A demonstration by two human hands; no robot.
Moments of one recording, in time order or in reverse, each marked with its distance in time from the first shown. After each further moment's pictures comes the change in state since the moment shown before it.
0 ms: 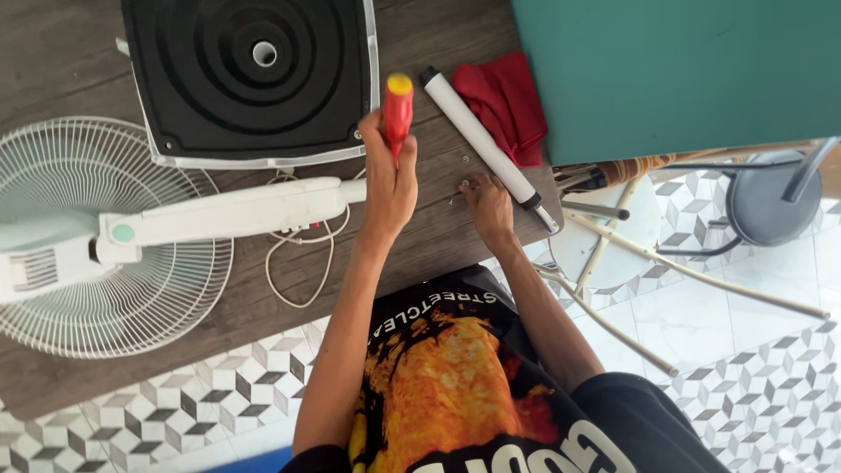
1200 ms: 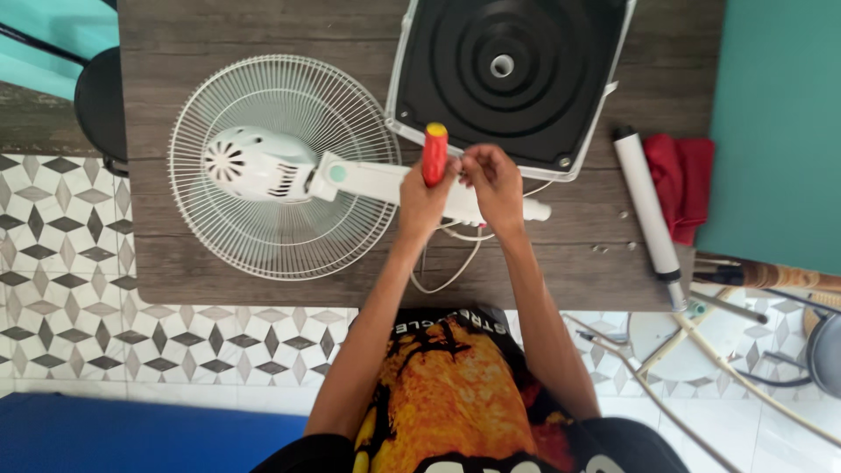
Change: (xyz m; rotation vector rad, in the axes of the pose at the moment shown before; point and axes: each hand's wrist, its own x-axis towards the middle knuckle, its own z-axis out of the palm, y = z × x) left_hand -0.043 -0.043 -0.229 -0.041 0.359 -0.398; right_hand 0.010 -0.291 0.130 0.892 -0.368 -0.125
